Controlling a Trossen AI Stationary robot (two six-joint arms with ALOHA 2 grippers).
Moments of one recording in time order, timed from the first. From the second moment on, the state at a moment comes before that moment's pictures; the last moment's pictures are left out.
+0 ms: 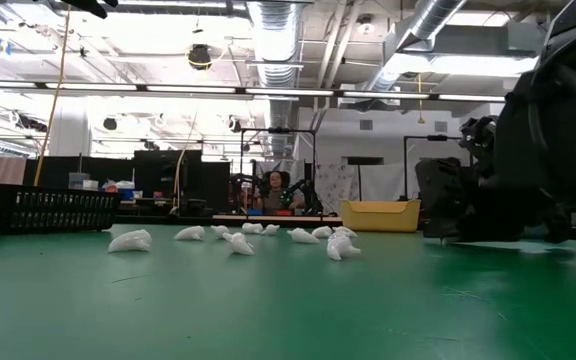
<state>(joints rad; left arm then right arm) -0.17 0.73 1.27 -1.20 -0.85 -0.59 0.51 1.93 0.74 -0.38 1.06 1.83</state>
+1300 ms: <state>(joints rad) -0.17 0.73 1.27 -1.22 -0.88 -0.58 0.42 1.65 0.95 -0.65 1.13 1.41</state>
